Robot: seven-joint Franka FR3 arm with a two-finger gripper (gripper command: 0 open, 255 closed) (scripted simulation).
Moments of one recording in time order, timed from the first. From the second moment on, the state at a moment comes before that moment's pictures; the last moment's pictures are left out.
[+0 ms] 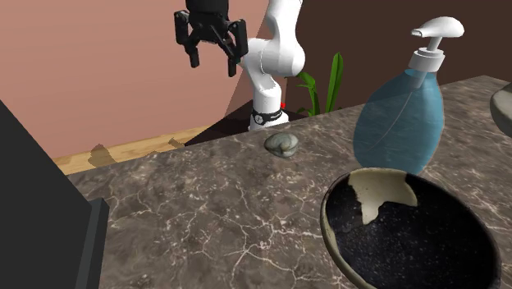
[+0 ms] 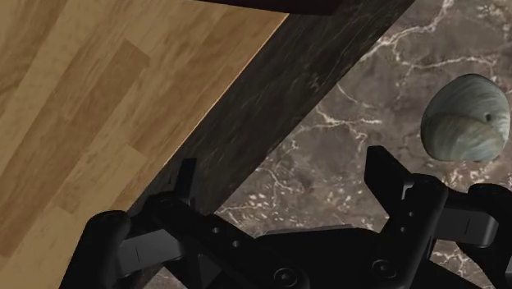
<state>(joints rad) 0.08 -0.67 0.11 -2.37 0.00 1.67 0.00</state>
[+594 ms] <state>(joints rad) 0.18 -0.49 0.21 -2.36 0.13 1.81 0.05</state>
